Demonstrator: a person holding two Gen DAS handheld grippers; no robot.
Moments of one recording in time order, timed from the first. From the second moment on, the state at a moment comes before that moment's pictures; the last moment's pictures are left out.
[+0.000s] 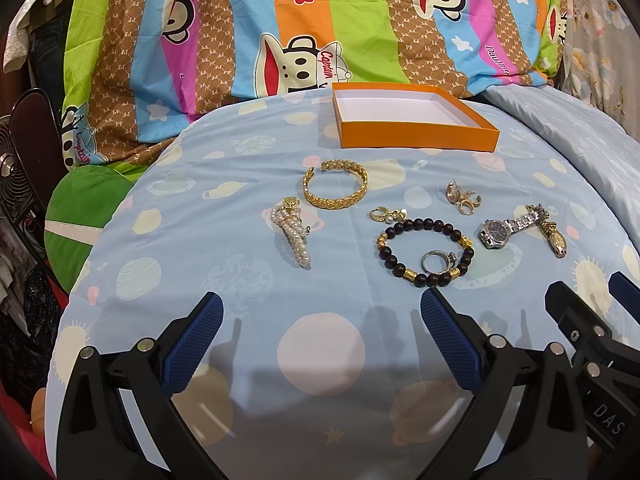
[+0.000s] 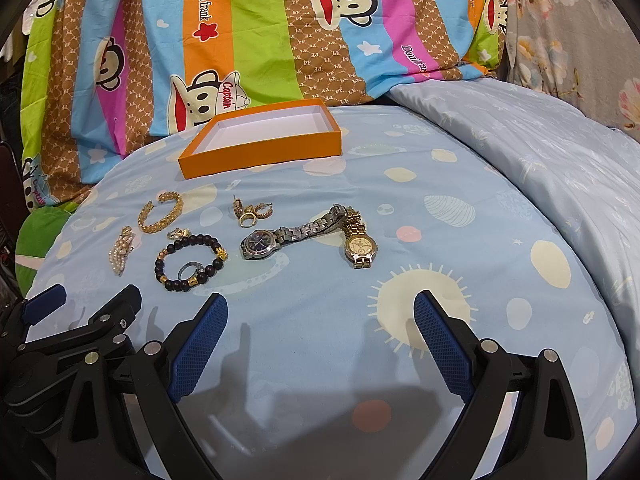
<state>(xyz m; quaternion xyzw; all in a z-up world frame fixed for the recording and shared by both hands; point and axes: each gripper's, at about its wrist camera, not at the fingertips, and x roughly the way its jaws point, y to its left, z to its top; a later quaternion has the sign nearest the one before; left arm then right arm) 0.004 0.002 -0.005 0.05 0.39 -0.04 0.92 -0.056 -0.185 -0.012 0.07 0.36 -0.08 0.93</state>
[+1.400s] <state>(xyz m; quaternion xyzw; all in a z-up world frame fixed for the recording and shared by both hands) 0.028 0.036 0.004 0.01 0.42 -0.05 0.91 -0.005 -0.227 -0.016 0.08 0.40 -0.10 0.91</state>
